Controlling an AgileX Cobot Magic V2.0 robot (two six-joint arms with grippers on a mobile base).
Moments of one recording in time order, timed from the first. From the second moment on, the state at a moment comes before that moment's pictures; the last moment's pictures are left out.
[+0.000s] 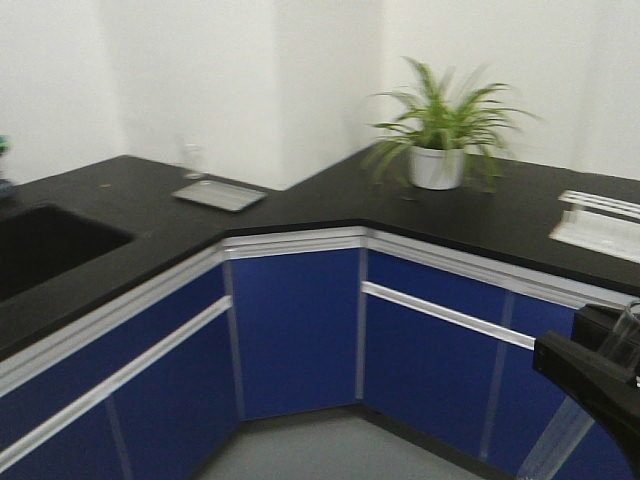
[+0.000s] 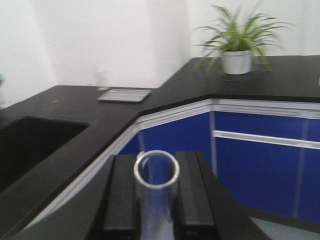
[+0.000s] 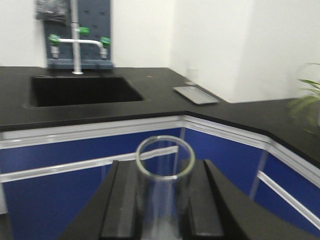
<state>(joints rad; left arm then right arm) -0.15 0.65 -0.61 0.32 0.12 -0.31 0.58 0.70 -0.75 -0.10 0.21 -0.02</state>
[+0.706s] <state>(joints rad) -0.15 0.65 -0.61 0.32 0.12 -0.31 0.58 0.70 -0.75 -0.10 0.21 -0.02</state>
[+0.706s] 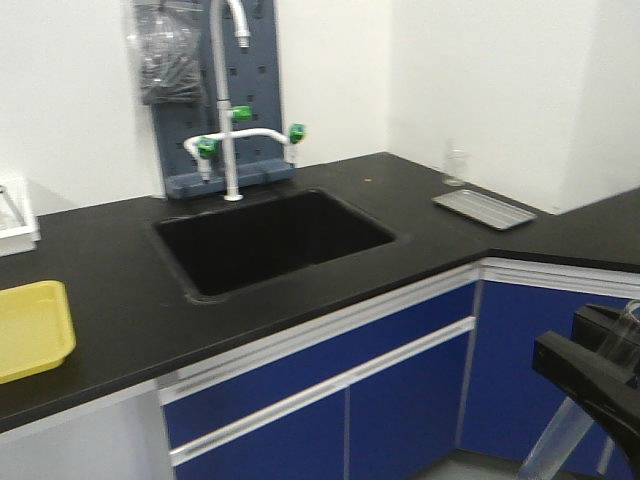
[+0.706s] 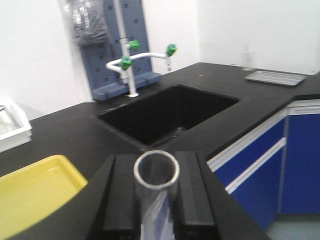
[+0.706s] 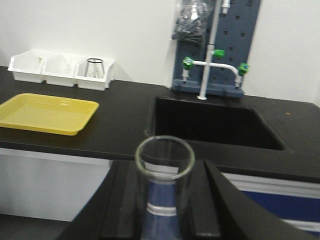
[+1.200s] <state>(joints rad) -0.15 0.65 -0.61 0.32 0.12 -0.31 0.58 0.70 -0.75 -0.10 0.21 -0.02</state>
